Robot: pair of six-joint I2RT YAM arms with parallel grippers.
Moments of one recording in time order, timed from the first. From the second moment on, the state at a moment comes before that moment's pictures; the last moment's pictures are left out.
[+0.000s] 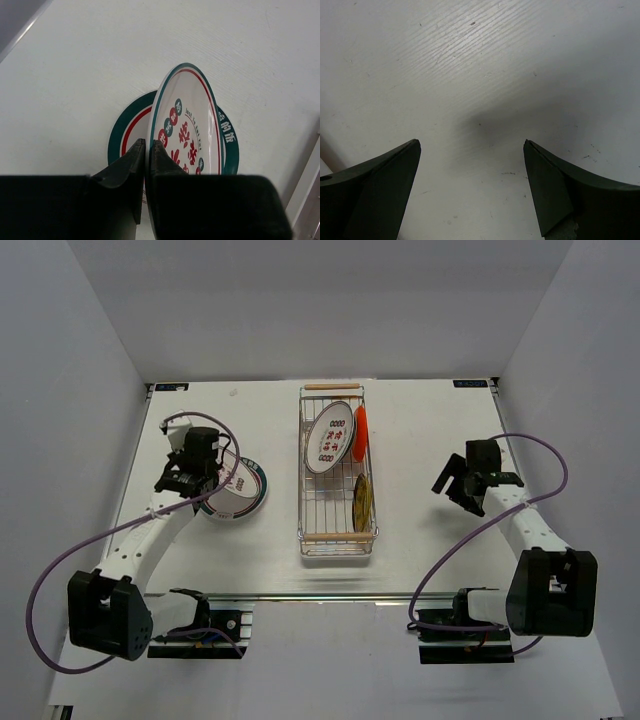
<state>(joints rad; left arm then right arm) -0.24 1.20 0.92 -0.39 -0.62 -0.55 0.03 1.27 0.80 -0.53 0.11 0.49</state>
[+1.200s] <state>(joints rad) -0.22 1.35 0.76 -0.49 -0.64 -0.95 0.03 1.28 0.80 -0.53 0.12 0.50</state>
